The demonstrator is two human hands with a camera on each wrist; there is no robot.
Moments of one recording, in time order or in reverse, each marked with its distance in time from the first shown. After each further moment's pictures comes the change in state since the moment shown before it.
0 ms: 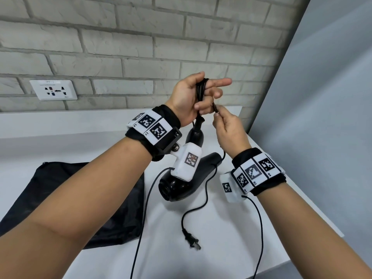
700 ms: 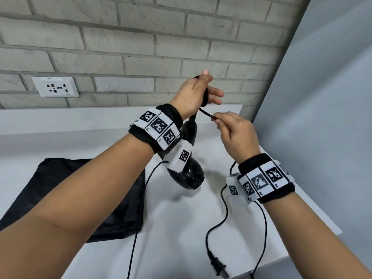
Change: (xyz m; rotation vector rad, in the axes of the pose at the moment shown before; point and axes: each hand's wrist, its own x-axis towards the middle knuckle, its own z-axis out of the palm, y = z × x) left_hand 0.005 -0.011 0.002 0.526 0.329 0.150; right_hand -0.023 -0.006 -0.016 -0.267 0.094 -0.256
